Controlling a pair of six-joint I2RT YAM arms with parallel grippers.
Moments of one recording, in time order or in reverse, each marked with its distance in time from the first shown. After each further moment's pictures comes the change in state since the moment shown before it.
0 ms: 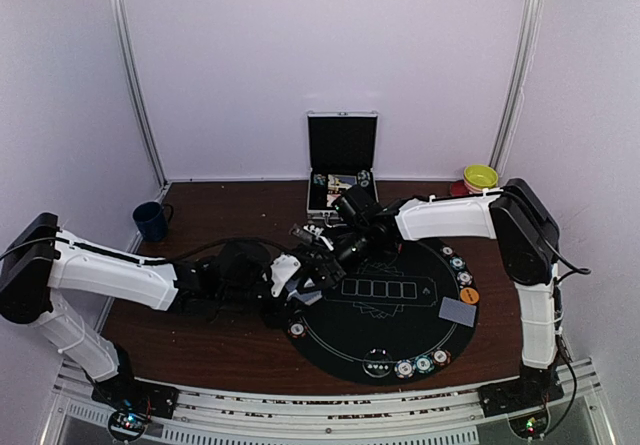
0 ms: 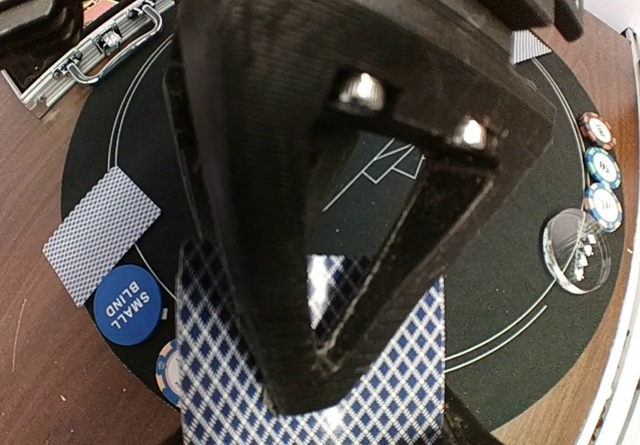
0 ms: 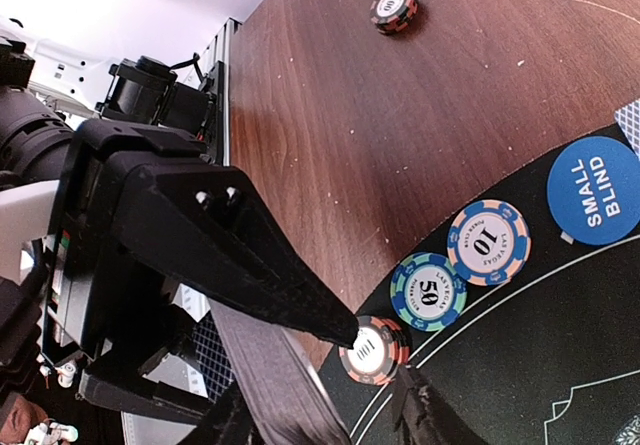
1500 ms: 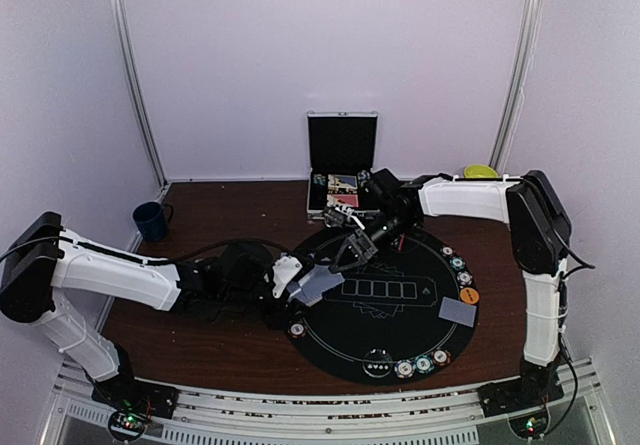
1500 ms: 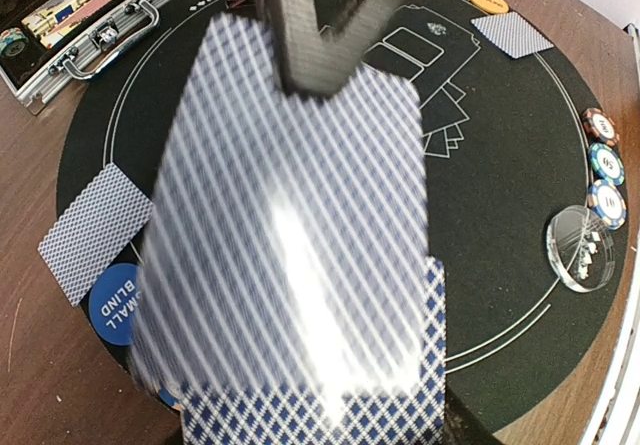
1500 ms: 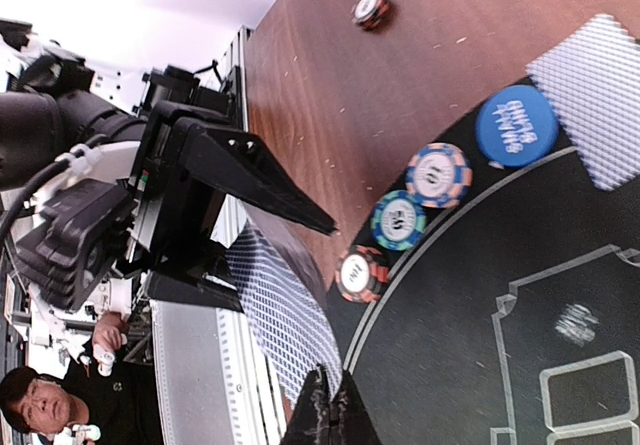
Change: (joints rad) left arm -0.001 0.018 0.004 0.001 0.000 0.000; right arm -0.152 -0.030 0.052 -0.290 -0.120 -0.168
